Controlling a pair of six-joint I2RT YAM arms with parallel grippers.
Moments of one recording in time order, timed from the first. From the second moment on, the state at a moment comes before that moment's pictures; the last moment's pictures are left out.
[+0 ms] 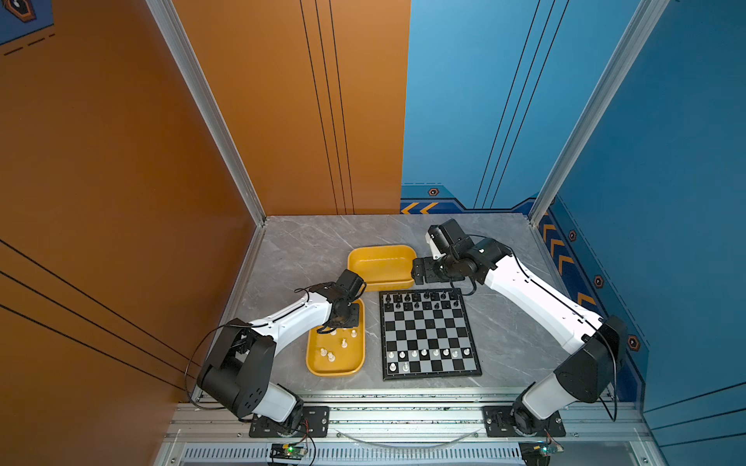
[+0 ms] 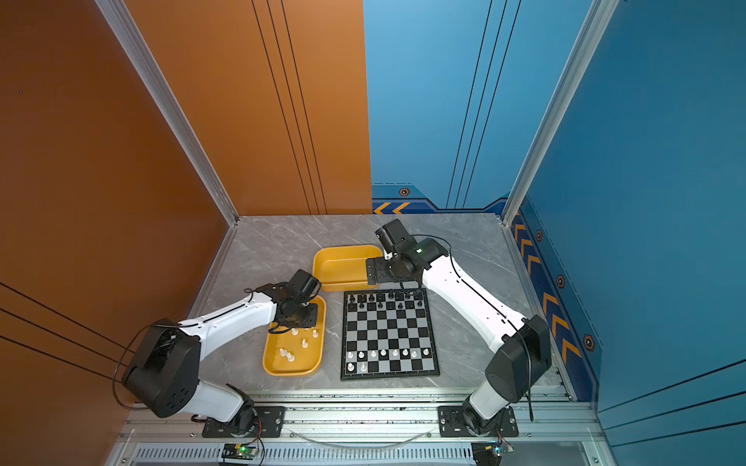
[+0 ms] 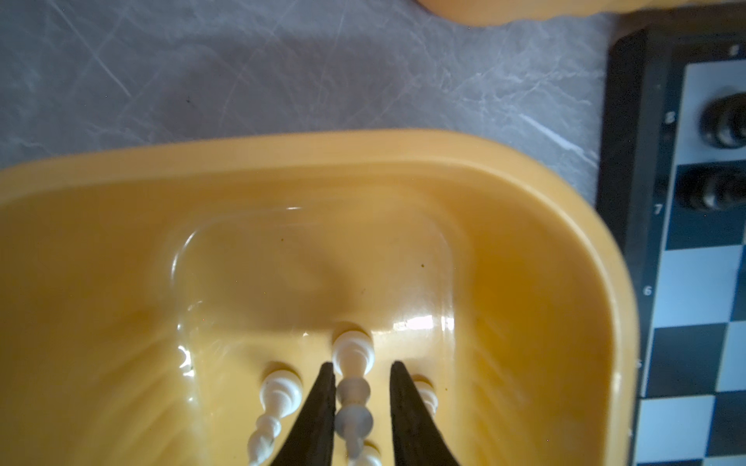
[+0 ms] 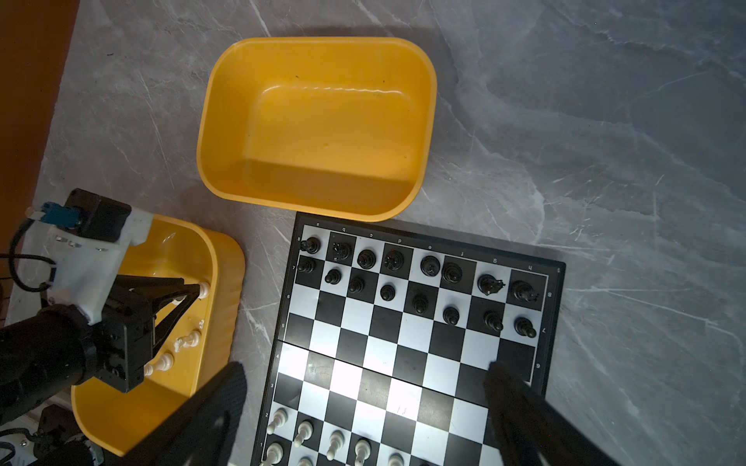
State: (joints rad) left arm -0.51 1.48 0.88 -0.69 -0.12 -0.49; right arm 0.63 1.59 1.56 -0.96 0.02 0.45
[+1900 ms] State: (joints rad) left arm -1.18 1.56 1.28 -0.93 -0.28 -0.61; right arm 0.58 0.87 1.03 -1.08 0.12 0.56
